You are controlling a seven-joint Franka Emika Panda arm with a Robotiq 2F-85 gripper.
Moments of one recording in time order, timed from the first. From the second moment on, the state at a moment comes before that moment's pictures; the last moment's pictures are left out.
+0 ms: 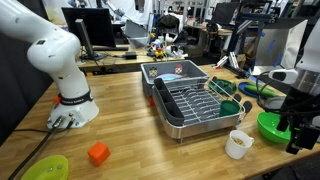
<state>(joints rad) 0.31 -0.21 0.13 -2.78 0.14 2.47 -0.54</state>
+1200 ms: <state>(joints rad) 0.28 0.04 0.14 -2.78 0.12 2.80 -0.92</state>
